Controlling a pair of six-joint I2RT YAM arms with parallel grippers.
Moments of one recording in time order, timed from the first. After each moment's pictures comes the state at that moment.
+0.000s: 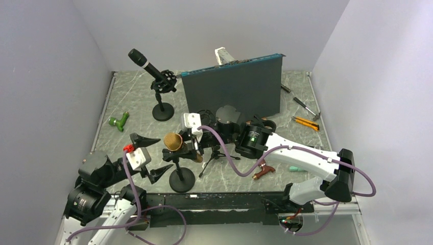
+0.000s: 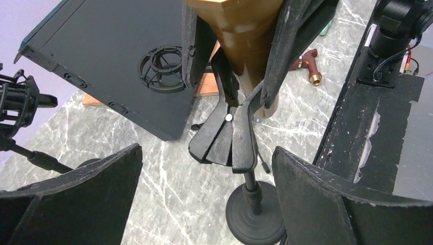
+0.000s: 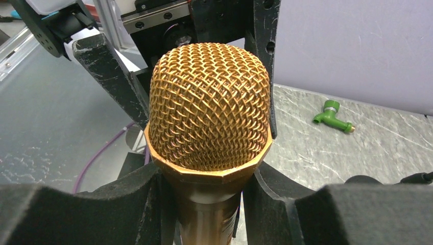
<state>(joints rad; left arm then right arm) -0.38 0.27 0.84 -0.71 0.61 0.30 1.14 1.37 1.27 0.01 -0.58 -0.18</state>
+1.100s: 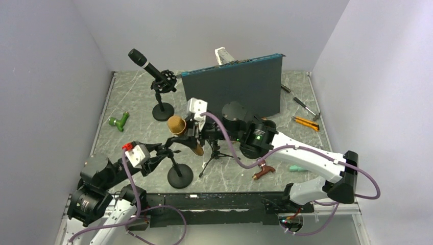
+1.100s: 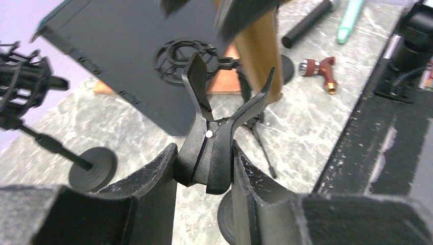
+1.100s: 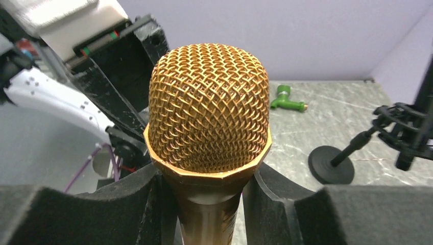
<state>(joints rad) -0.39 0.25 0.79 -0.66 0.56 0.25 1.13 1.36 1.30 0.00 -0.37 -0.11</state>
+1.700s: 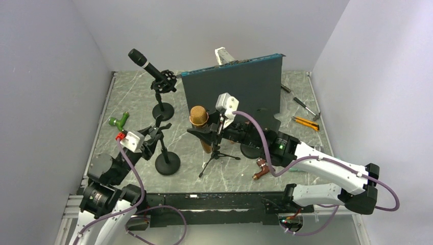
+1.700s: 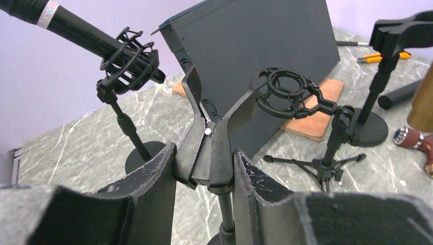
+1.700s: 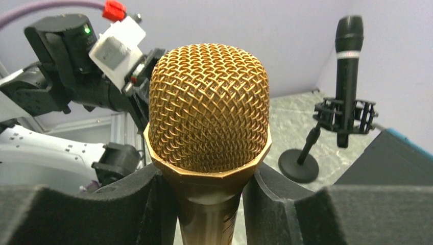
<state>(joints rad) -0.39 0.21 0.63 -0.37 0.17 0.13 1.13 1.12 1.17 0.11 -0.15 -0.02</state>
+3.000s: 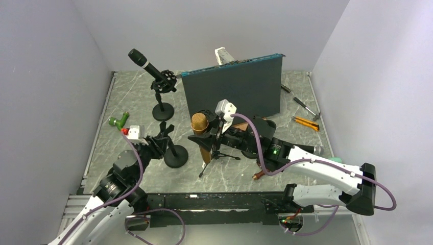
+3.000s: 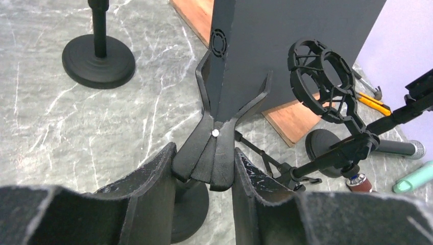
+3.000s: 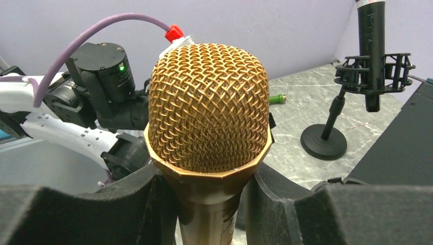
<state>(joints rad) -0.65 0.25 0.41 -0.31 -0.33 -0.45 1.12 1.10 0.98 0.23 -0.14 0.11</state>
